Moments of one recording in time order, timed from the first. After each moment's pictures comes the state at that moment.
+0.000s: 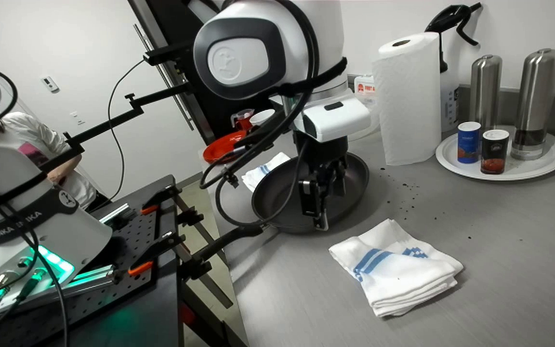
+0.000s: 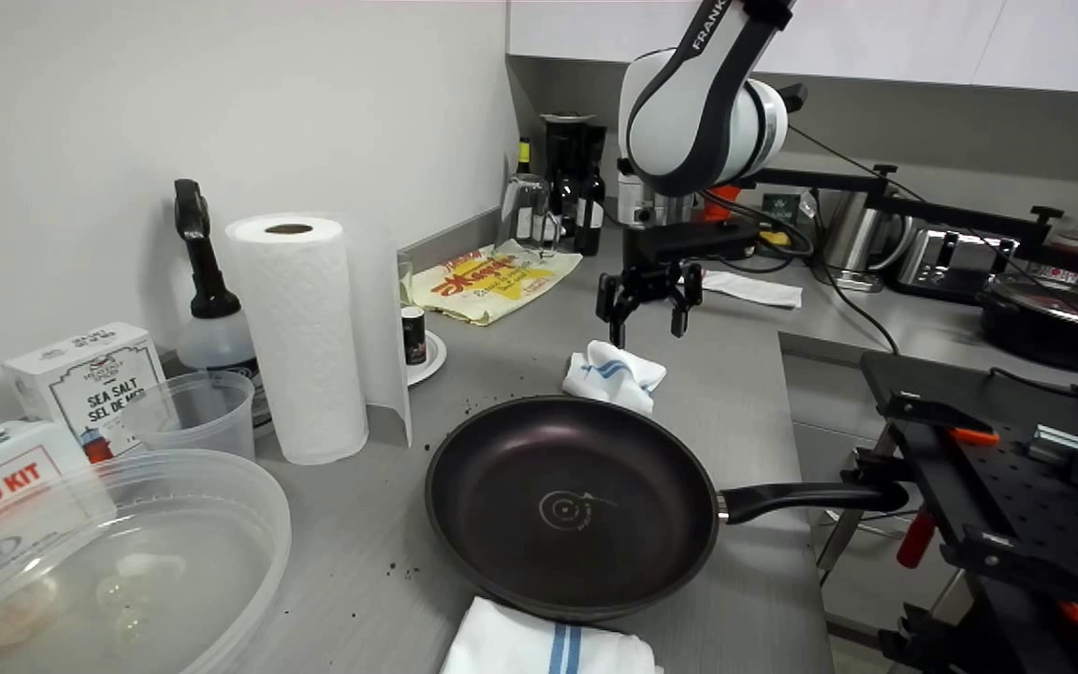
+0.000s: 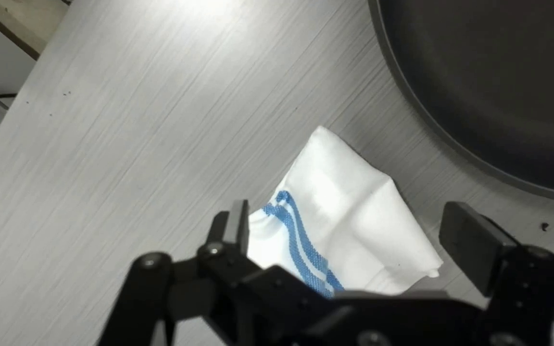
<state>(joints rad) -0.20 0.58 -0.21 -2.17 0.12 2.64 0.40</state>
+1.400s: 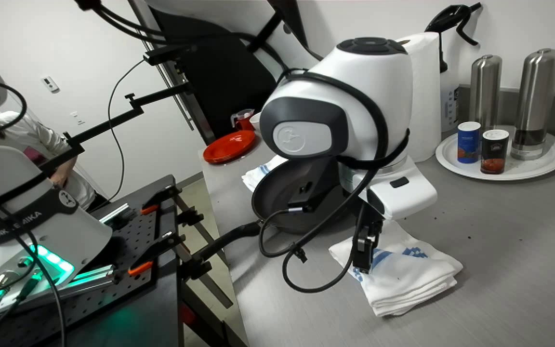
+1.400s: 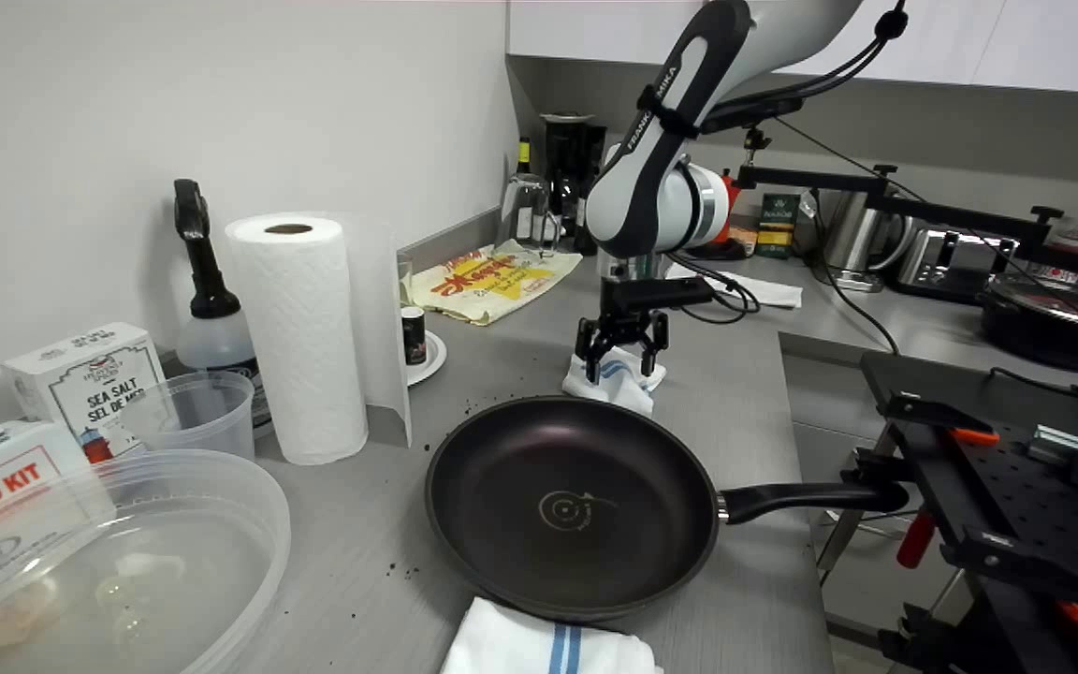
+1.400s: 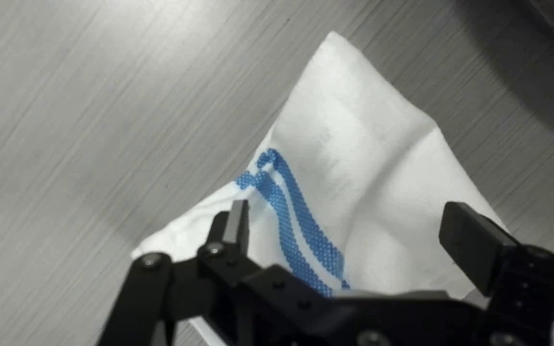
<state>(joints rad) -0.36 0.90 -0.12 -1.86 0.25 2.63 0.22</state>
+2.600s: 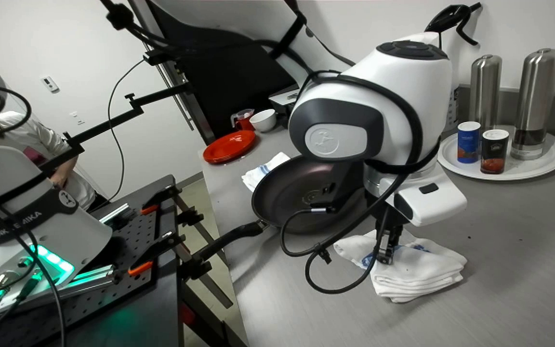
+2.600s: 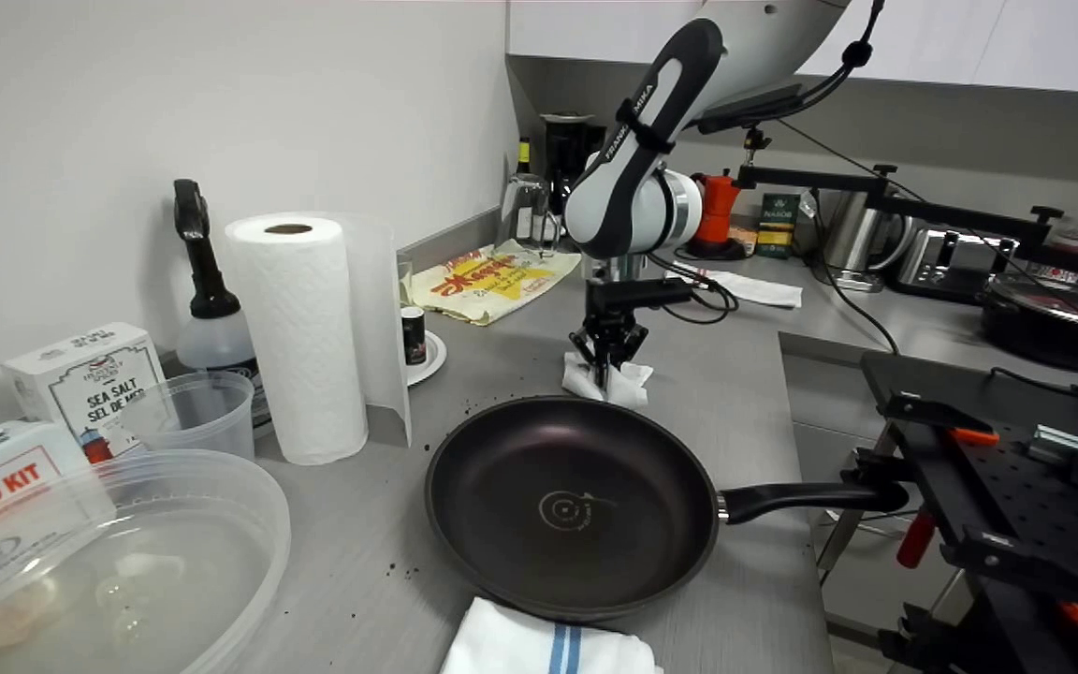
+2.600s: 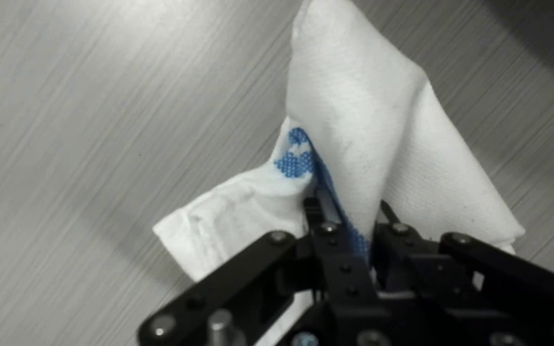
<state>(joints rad) -0.36 0.99 -0.14 -1.69 0.25 2.52 0.26</state>
